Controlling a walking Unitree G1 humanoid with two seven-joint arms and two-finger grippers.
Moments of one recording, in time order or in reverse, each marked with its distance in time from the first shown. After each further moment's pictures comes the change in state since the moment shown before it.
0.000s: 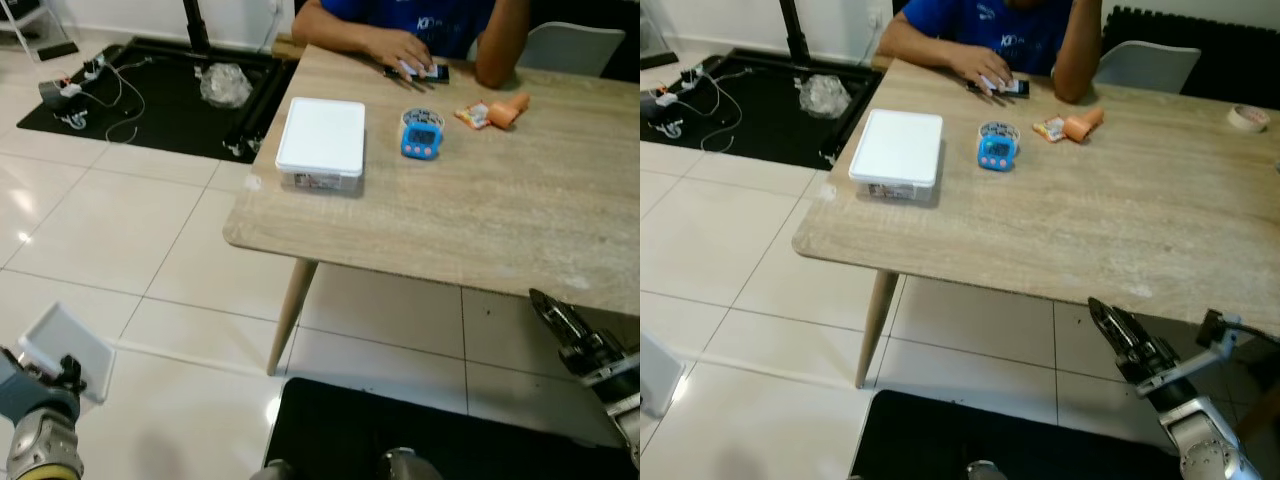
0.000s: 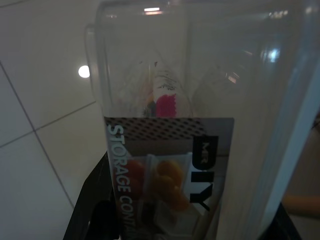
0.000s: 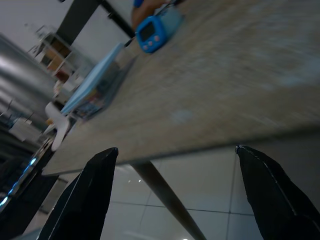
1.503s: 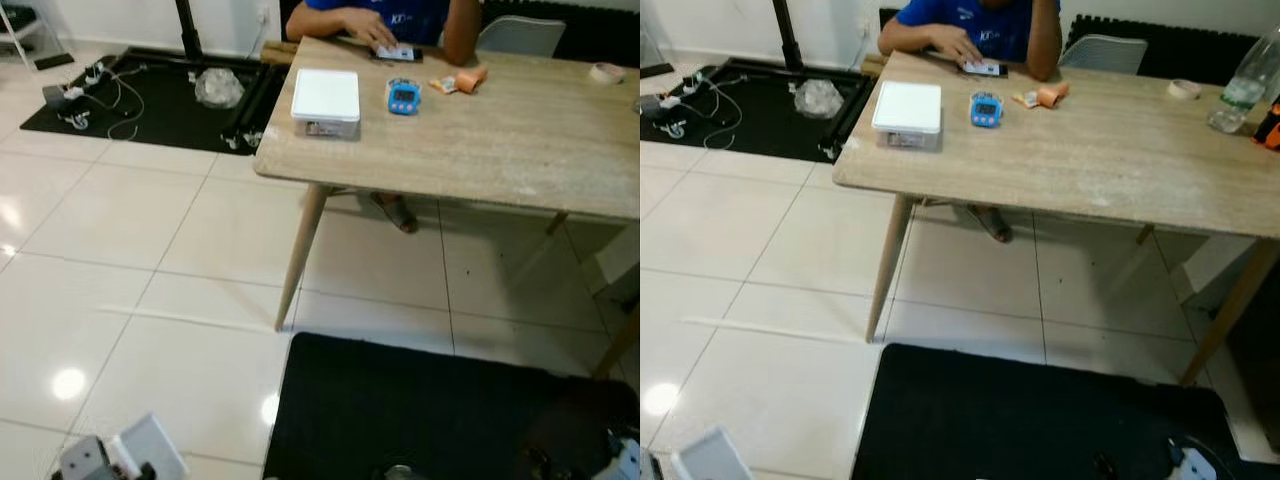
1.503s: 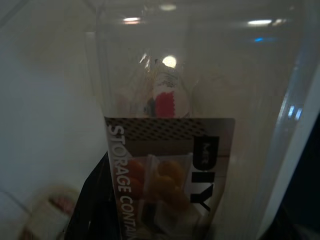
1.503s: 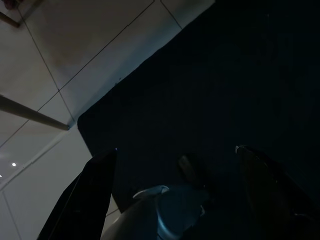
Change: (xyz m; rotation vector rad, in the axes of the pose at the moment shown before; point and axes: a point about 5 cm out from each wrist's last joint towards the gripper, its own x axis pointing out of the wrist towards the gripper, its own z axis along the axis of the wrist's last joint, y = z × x) left arm -0.071 0.025 -0.136 0.149 0.473 0.006; right arm -0.104 -0.056 -0.123 0.085 0.358 -0.883
